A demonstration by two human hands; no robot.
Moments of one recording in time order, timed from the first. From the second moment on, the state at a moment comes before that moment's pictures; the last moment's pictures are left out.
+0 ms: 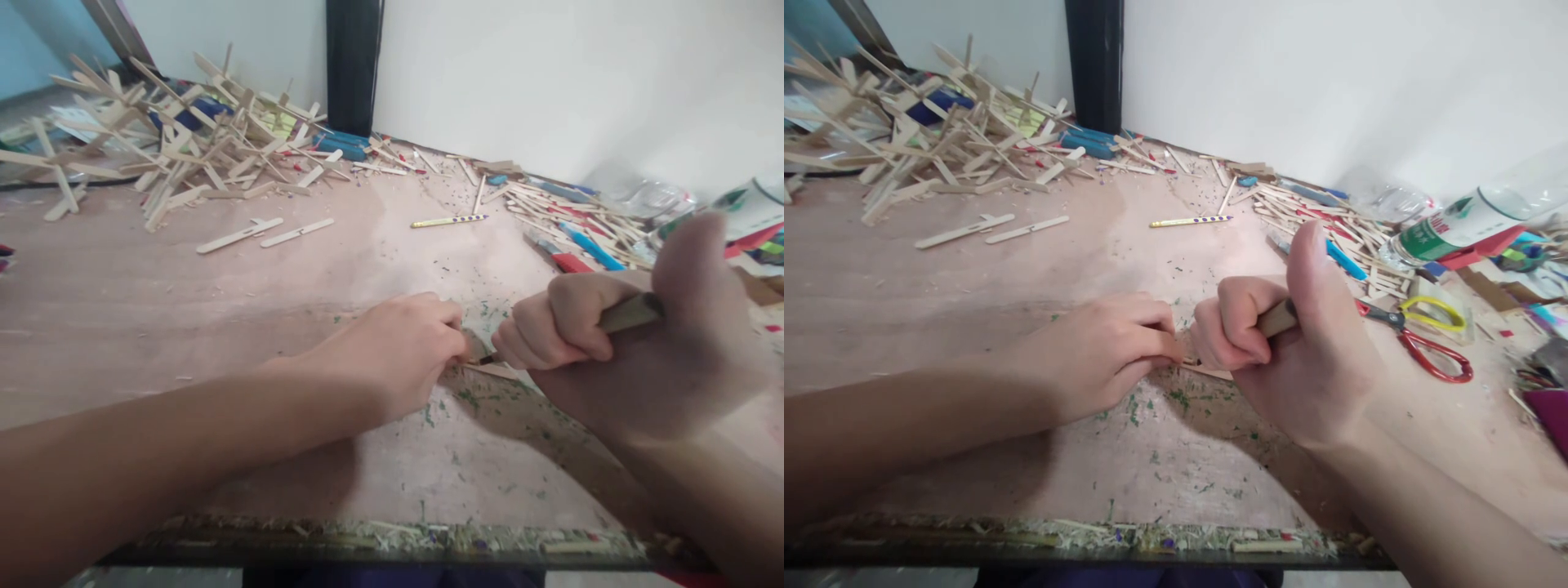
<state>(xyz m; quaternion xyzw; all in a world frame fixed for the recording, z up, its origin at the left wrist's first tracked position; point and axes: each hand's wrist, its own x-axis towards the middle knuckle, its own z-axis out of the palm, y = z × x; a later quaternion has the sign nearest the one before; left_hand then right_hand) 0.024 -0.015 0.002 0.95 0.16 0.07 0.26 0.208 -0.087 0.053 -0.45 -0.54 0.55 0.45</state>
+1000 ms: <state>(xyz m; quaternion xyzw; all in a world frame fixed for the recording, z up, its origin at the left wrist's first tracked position) 0.026 -0.014 0.003 0.95 0.15 0.07 0.25 0.200 -0.086 0.055 -0.46 -0.52 0.55 0.47</state>
